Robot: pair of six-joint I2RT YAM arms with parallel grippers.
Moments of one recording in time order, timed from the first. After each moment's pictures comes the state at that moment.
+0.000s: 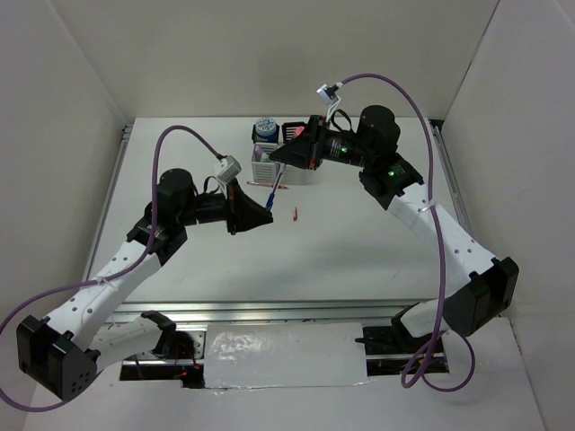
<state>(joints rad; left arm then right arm) -0.47 1.05 0.91 -0.01 0.81 -0.33 0.51 1.40 1.42 0.03 -0.78 0.75</state>
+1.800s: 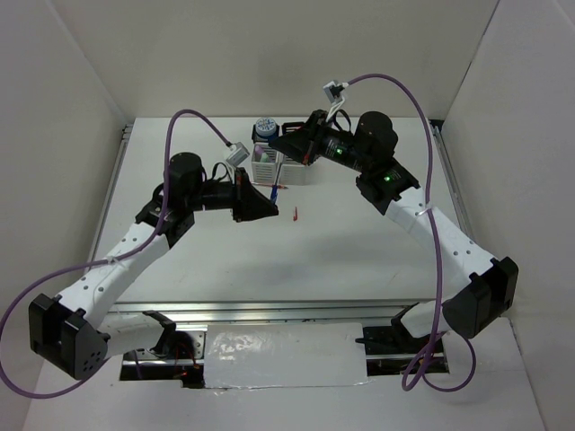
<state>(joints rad) -0.45 1.18 1.03 -0.05 0.87 -0.40 0.55 1.39 1.37 0.12 -0.56 0.66</state>
